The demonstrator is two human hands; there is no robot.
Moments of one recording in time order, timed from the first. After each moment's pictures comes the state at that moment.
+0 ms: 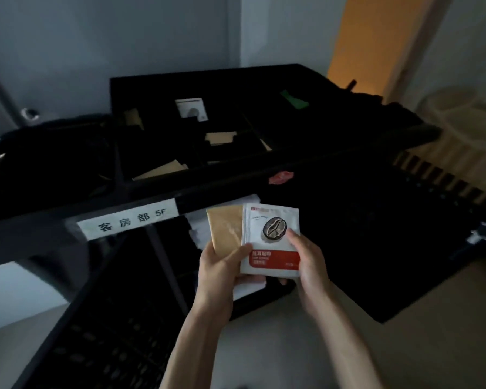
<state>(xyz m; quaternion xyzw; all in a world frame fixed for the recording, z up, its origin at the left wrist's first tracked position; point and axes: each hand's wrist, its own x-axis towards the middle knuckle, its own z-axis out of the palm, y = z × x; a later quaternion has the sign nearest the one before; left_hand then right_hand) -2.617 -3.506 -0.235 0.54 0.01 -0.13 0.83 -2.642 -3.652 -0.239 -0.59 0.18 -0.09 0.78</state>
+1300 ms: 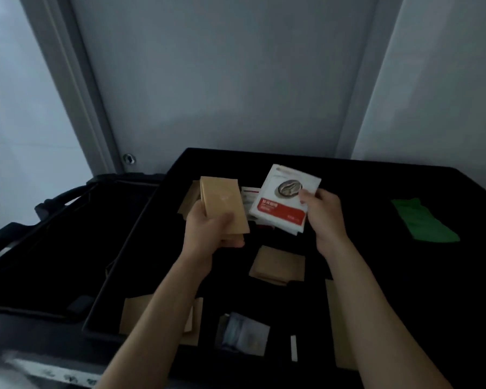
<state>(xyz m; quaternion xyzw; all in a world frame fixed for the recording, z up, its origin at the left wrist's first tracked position) -2.232 -3.509 -0.137 0.62 0.14 0.17 0.76 -2.136 -3.693 -0.132 -0.68 0.01 -0.02 0.73</state>
